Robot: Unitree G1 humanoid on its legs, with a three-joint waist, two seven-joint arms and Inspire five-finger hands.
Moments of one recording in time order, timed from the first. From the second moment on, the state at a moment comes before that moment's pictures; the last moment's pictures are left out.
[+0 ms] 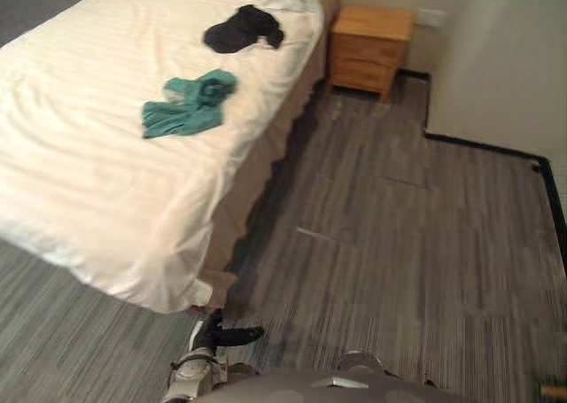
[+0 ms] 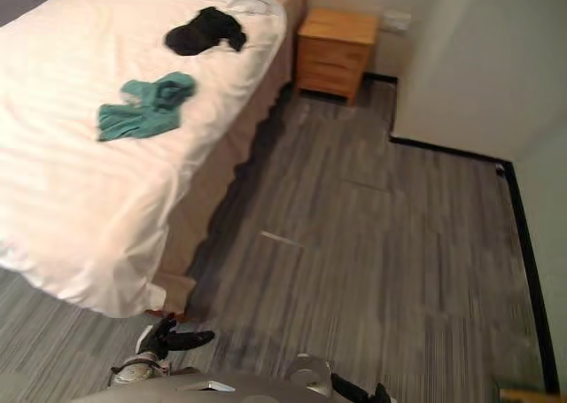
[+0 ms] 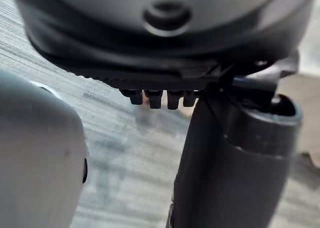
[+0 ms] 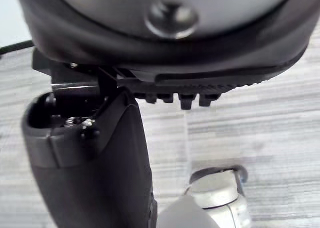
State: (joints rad) left arm 0.08 0.06 -0.08 0.99 -0.11 -0.08 0.05; right arm 0.22 -0.08 -0.33 1.06 0.03 0.00 -0.16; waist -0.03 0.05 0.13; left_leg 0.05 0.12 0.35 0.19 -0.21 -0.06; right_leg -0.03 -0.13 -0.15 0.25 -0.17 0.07
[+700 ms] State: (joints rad) left arm 0.04 0.06 0.05 1.11 -0.15 -0.08 0.07; right arm 0.12 -0.10 -0.30 1.10 0.06 -0.01 -0.12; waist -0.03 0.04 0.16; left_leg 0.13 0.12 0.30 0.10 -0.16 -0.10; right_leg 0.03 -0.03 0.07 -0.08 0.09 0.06
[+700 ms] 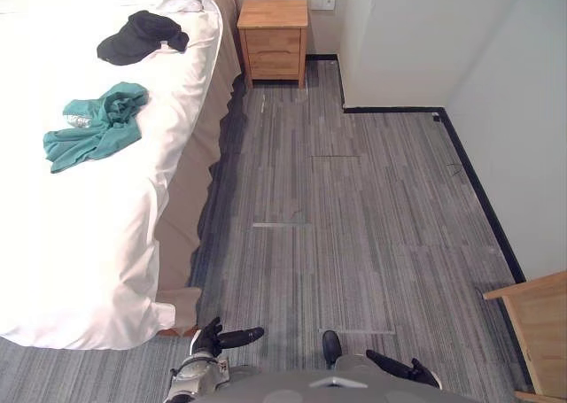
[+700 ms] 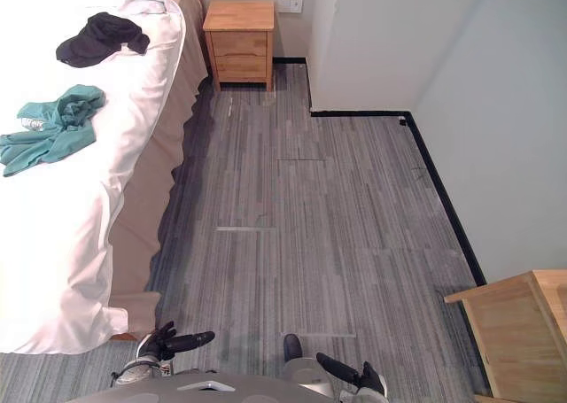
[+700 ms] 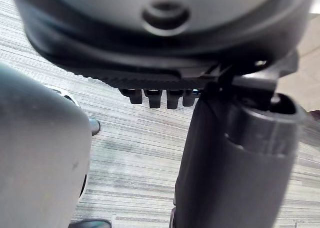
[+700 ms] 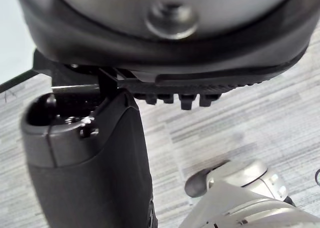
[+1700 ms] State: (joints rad) left arm -0.04 0.06 0.05 1.06 0.17 -0.05 0.29; right arm 0.08 -0.05 -0.28 1.10 -0.03 0.00 -0.25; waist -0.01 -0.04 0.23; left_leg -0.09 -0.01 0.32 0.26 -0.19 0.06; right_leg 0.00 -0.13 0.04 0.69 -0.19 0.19
